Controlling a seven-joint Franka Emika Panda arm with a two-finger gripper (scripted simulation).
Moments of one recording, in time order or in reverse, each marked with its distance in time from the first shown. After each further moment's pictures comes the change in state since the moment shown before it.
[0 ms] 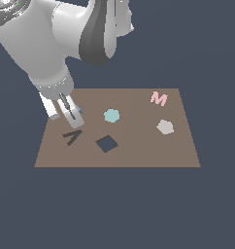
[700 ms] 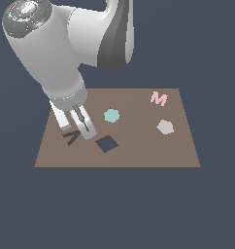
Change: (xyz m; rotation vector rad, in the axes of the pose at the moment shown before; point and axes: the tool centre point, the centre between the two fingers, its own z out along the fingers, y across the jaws) arm -0.017 -0.050 -0.003 -0.001 0.000 0.013
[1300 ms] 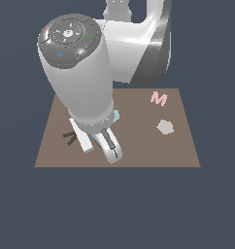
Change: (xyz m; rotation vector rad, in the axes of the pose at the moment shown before) arm -0.028 -0.090 -0.005 0.000 -0.001 0.019
